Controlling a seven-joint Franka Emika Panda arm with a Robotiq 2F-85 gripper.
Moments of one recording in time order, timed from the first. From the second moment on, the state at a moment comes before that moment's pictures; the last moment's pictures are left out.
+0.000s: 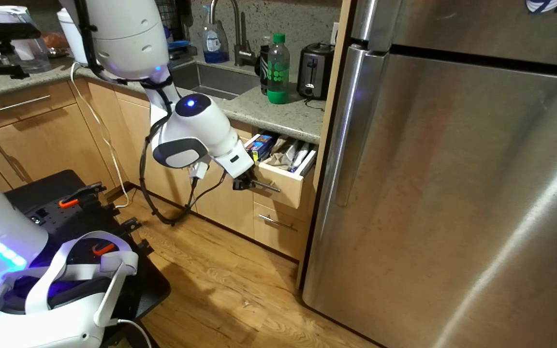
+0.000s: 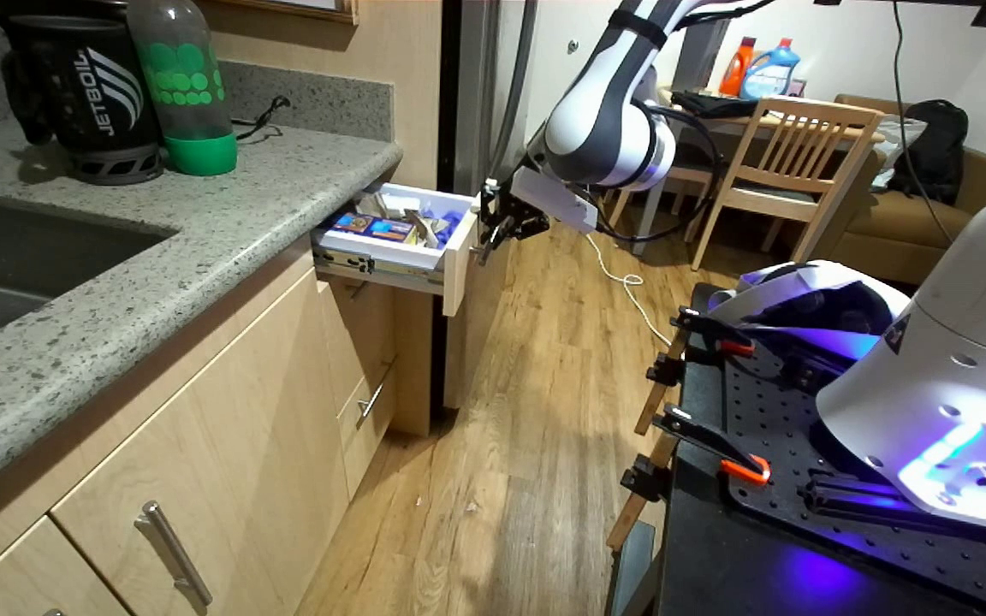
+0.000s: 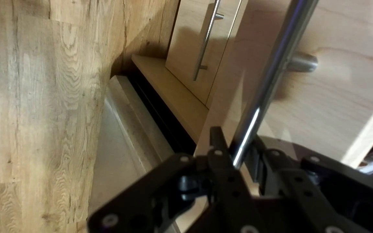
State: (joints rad) arm -0.88 0.63 0.43 -2.43 0.02 3.47 0.48
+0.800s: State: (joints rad) arm -0.88 0.61 0.41 -2.46 0.02 3.47 0.48
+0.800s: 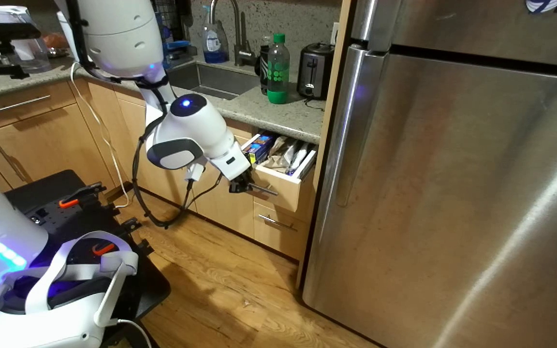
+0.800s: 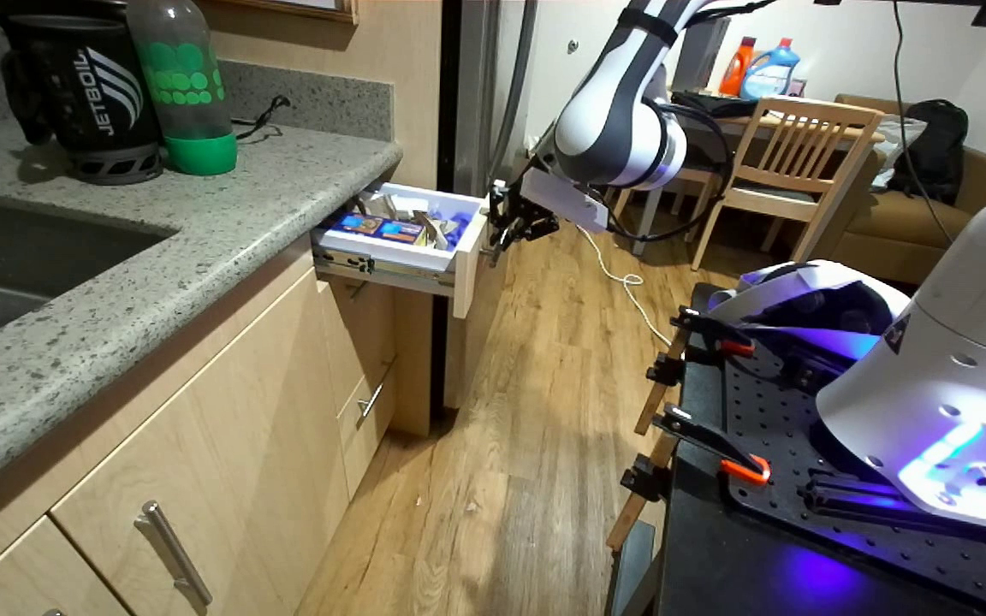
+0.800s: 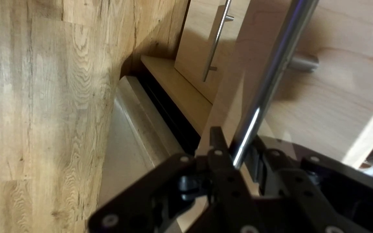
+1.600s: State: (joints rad) arm -0.89 0.59 0.41 -2.49 0.02 3.47 0.48
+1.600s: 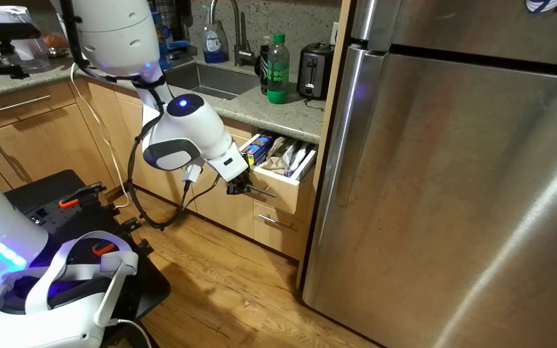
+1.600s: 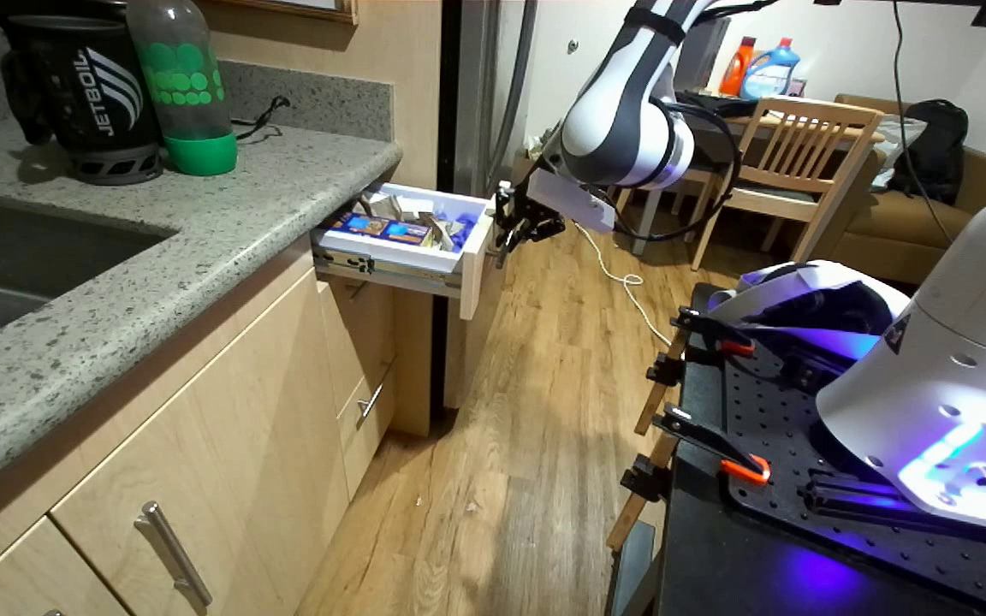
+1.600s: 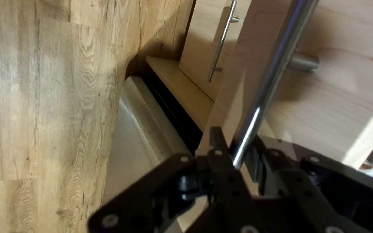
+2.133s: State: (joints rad) arm -0.96 0.57 0.43 -2.53 -0.03 3.47 0.48
